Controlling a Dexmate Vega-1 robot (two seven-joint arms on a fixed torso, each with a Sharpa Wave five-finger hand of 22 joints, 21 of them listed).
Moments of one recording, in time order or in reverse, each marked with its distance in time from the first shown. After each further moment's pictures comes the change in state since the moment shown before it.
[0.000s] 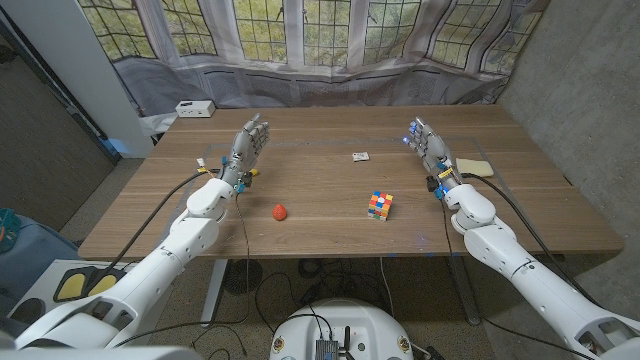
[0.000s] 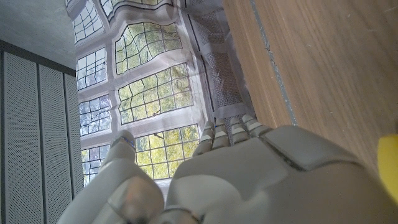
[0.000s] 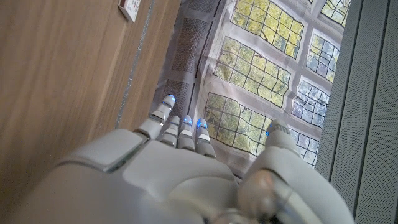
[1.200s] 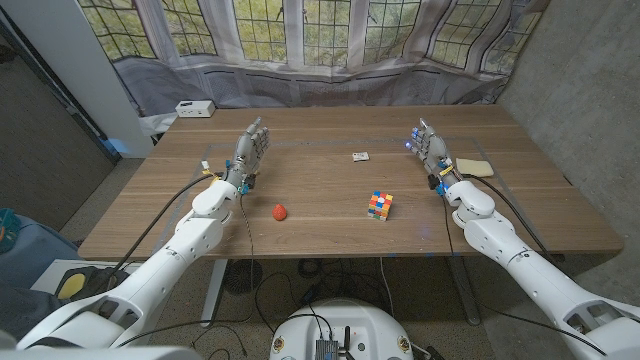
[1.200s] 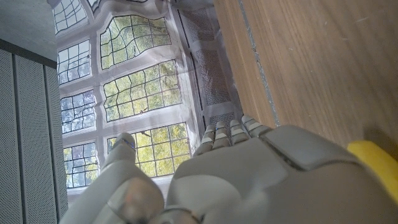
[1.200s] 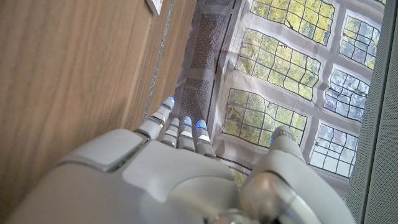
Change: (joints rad) left arm -0.015 -0.021 0.009 0.025 -0.002 0.033 0.028; left_hand -0.011 -0.011 -0.002 0.002 0.000 -0.070 0.006 -0.022 0.000 -0.058 0.000 -0.015 -0.005 -0.042 -0.005 -0.011 0.000 0.003 -0.036 0.000 0.000; right arm 0.055 0.018 0.000 0.094 0.060 -0.069 0.046; right_hand -0.048 -0.033 -0.028 0.020 0.000 -0.038 0.017 -0.007 0.000 -0.031 0.006 0.000 0.000 -0.056 0.002 -0.010 0.003 -0.046 -0.006 0.000 0.000
